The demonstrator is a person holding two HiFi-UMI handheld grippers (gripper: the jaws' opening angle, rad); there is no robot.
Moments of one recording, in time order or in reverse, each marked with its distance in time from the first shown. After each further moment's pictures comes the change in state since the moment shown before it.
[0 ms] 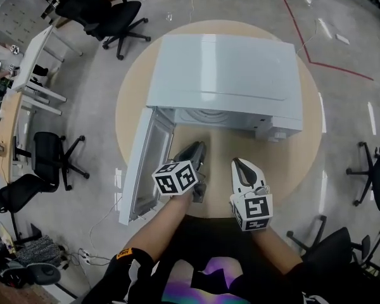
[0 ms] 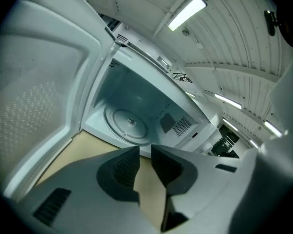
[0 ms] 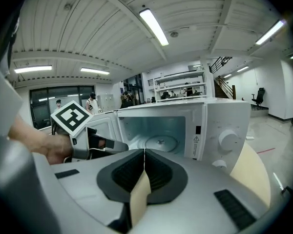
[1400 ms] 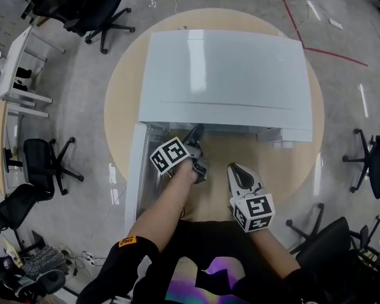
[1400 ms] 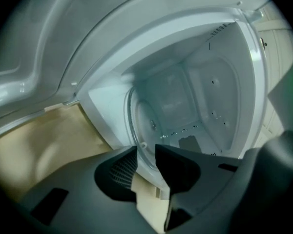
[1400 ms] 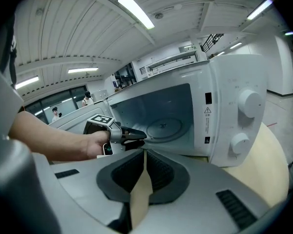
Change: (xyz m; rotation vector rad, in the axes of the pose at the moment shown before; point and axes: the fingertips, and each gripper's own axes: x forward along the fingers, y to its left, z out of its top) left arm 0.108 0.076 0.019 -0.528 0.011 -0.072; right arm 0.056 -0.003 -0.037 0.178 0.145 0.027
